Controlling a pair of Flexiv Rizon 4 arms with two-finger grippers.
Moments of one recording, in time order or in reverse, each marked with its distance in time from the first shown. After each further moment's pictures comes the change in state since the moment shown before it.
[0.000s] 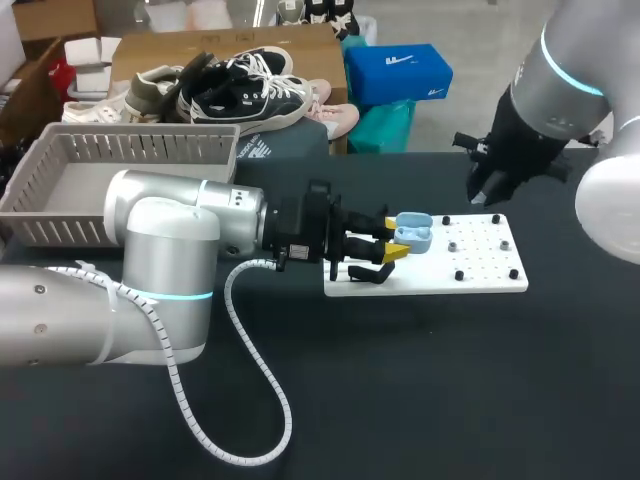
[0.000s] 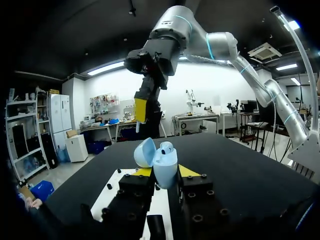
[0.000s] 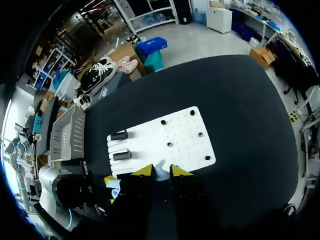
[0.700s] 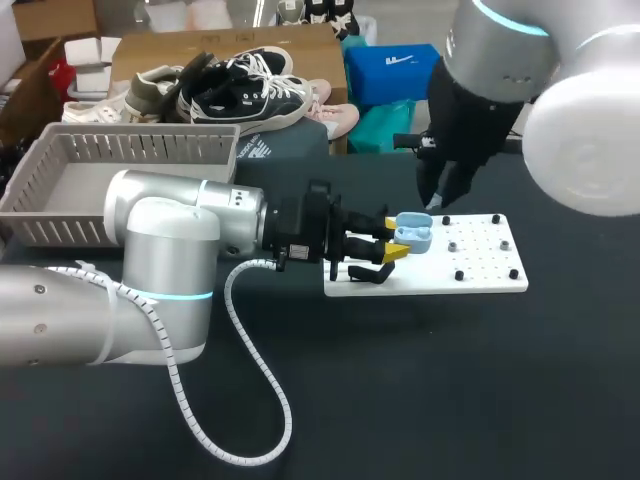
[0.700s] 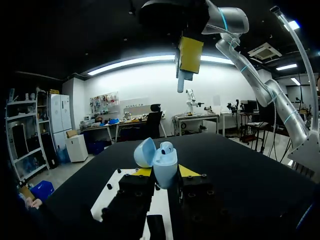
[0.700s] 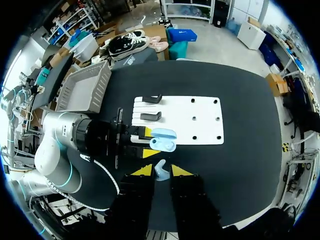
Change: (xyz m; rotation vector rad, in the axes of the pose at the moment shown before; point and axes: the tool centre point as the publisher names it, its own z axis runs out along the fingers) left arm 0.000 0.000 0.000 0.000 0.000 0.000; right arm 0.068 0.066 -0.053 0.033 0.156 -0.295
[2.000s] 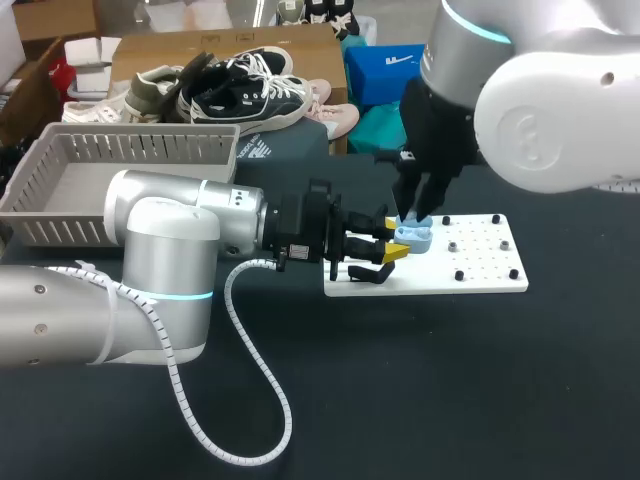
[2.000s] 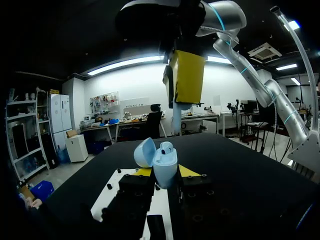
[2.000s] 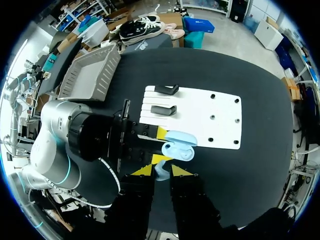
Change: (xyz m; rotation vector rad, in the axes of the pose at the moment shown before) left arm 0.000 0.000 0.000 0.000 0.000 0.000; right arm -0.007 0.013 0.038 -0.060 0.091 -0.075
